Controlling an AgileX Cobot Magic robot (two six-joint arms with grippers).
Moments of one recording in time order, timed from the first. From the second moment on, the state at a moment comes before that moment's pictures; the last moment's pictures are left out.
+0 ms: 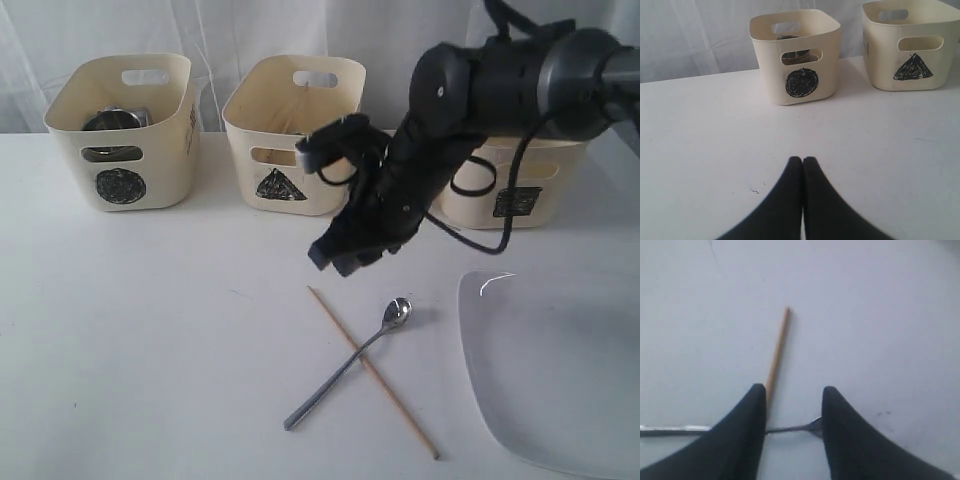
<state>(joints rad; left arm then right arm) -0.13 0.01 0.02 -0.08 0.19 0.13 0.36 1.87 -1.36 0.24 0.79 -0.39</state>
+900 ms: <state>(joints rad) -0.13 0.01 0.02 -0.08 0.19 0.13 0.54 1.85 -1.27 0.09 0.93 -0.97</state>
